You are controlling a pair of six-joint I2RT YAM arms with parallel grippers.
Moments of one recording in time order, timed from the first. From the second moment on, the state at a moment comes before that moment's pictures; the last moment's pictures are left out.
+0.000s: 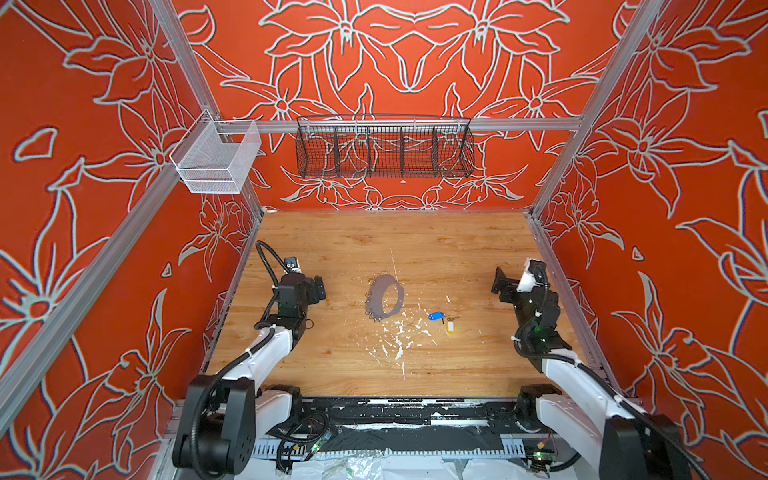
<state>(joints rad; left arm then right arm) -0.02 1.11 0.49 0.12 -0.25 -0.21 0.06 0.89 0.30 0.42 0.21 0.20</state>
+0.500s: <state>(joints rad) -0.02 0.70 0.48 -0.18 0.02 -0.43 0.06 0.70 0.24 0.35 -0.02 0.47</state>
